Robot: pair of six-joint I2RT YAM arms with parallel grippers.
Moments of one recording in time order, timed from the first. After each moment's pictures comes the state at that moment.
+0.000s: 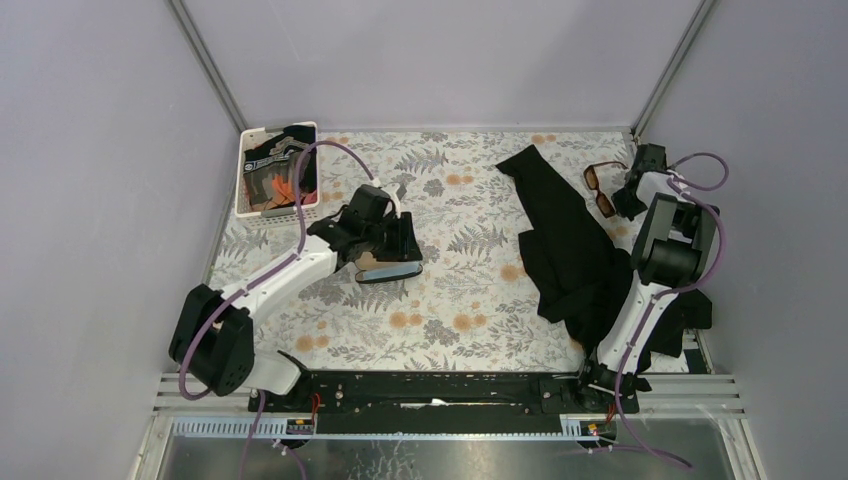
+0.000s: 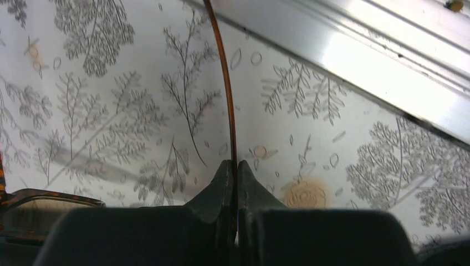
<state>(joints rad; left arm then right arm) -0.55 1.42 0.99 -0.40 0.25 -0.52 -0.32 2.13 1.53 -0.48 0.26 0.79</state>
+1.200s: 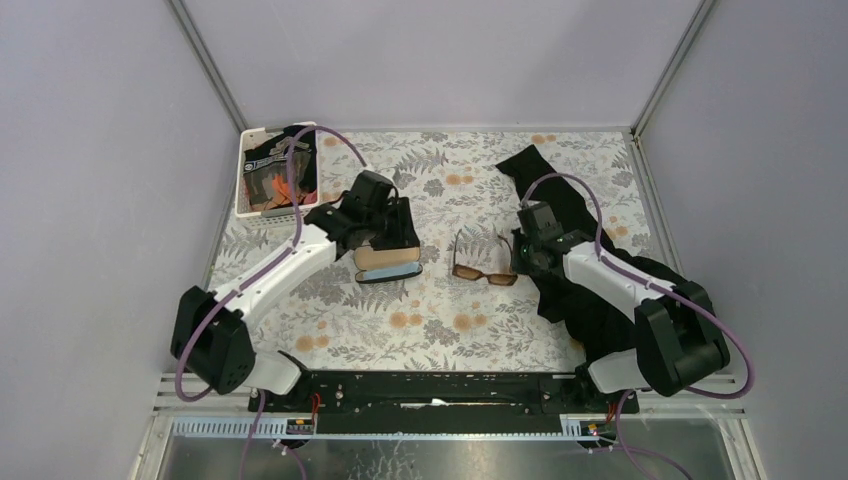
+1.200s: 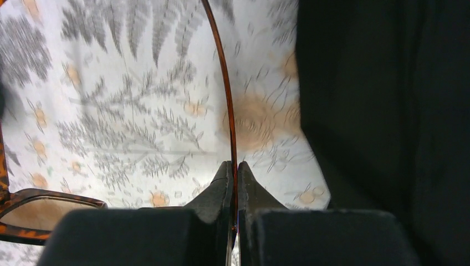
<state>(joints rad) -0.55 1.40 1.14 -0.57 0.10 -0.59 0.40 1.41 0.82 -0.43 0.04 0.45</state>
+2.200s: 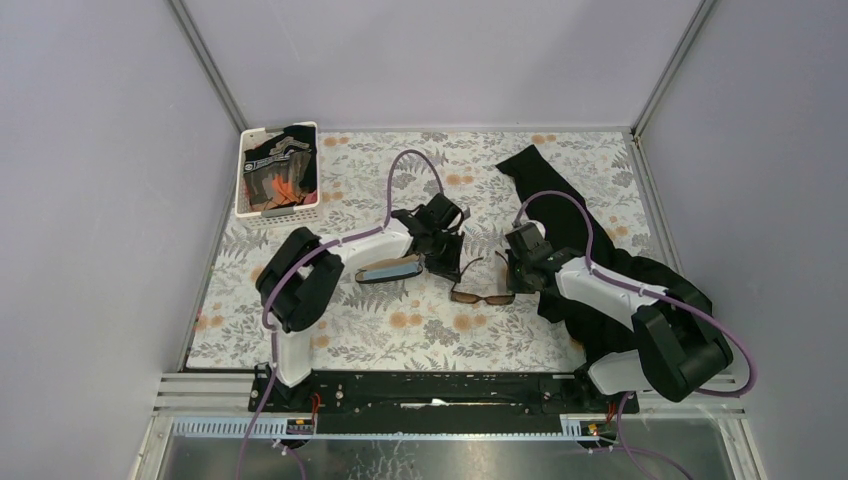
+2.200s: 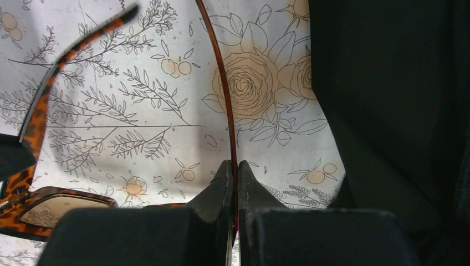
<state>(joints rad) -0.74 1.91 1.30 -0.45 0.31 -0.55 0.53 1.38 0.68 -0.39 0.12 0.53</state>
